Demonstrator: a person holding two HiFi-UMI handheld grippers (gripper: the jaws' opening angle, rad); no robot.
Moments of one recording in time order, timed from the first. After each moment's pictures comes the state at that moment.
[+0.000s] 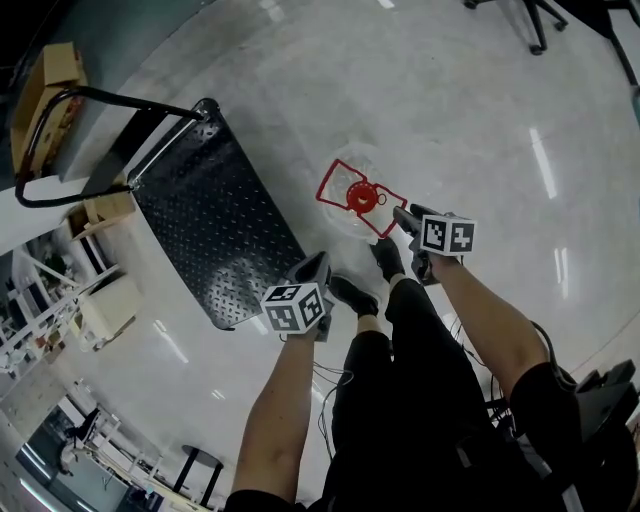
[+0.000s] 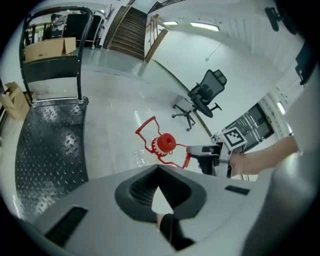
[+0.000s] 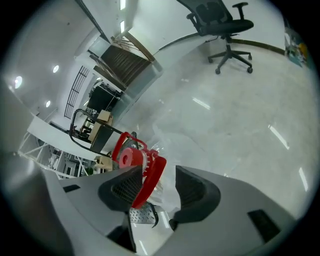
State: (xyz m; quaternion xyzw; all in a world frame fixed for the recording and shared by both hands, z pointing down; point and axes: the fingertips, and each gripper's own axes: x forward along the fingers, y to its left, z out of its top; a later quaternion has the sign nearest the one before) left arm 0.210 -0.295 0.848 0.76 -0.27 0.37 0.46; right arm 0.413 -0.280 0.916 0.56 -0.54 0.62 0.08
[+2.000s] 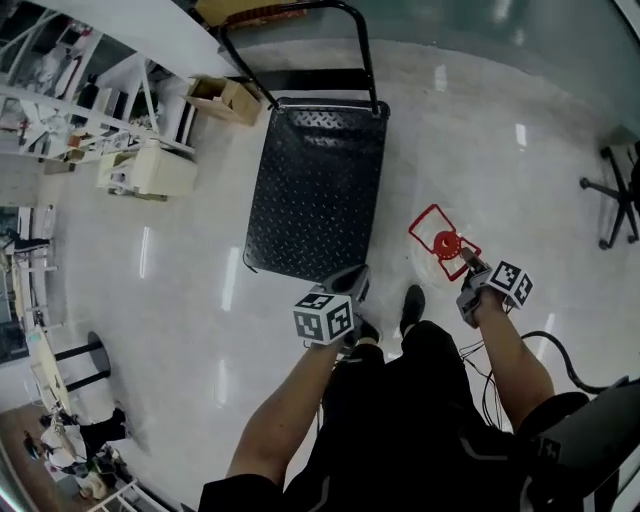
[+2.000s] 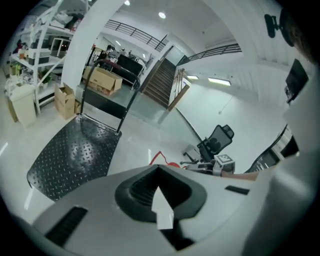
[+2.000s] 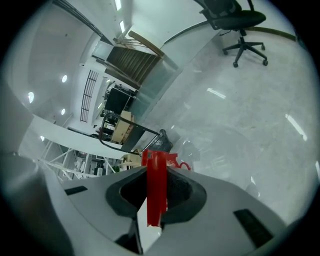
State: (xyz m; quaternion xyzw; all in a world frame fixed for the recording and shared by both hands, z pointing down) left arm 0.068 -0.261 0.653 0.75 -0.47 0.14 0.45; right arm 0.313 -0.326 0.751 0.49 -0.58 0.65 0.02
